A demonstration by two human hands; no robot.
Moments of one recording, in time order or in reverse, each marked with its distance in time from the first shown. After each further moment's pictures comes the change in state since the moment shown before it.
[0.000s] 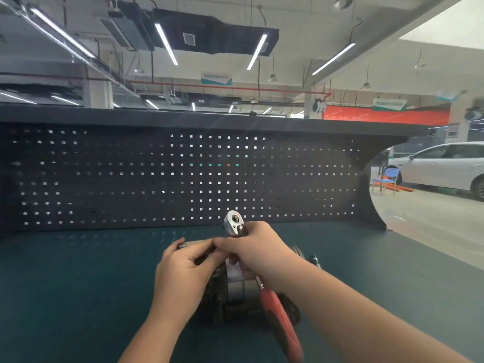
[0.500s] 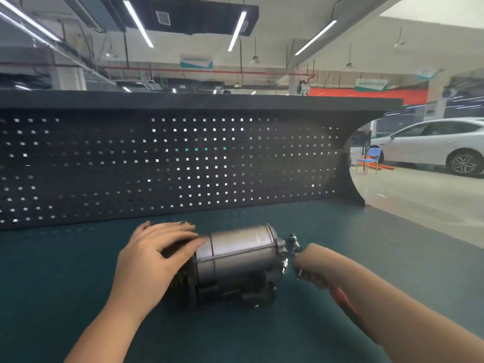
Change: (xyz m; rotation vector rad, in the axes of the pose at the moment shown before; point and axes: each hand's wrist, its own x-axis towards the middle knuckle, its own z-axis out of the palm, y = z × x) left_hand -0.001 0.001 0.000 0.142 -0.079 0.134; right_hand 0.018 0.126 -0.127 -0.544 0.134 0.576
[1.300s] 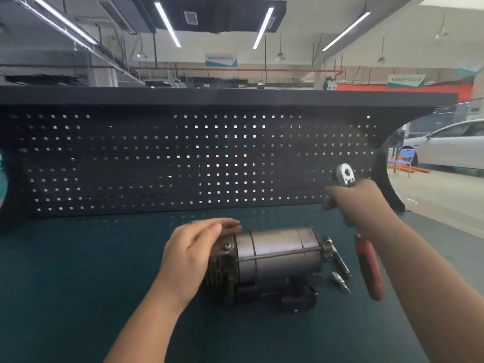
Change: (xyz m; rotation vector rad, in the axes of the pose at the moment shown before) left_hand 0.003 -0.008 -0.004 -0.570 -0.113 -0.263; right_hand -0.022 -0.070 -0.045 0.550 0.475 -0.387
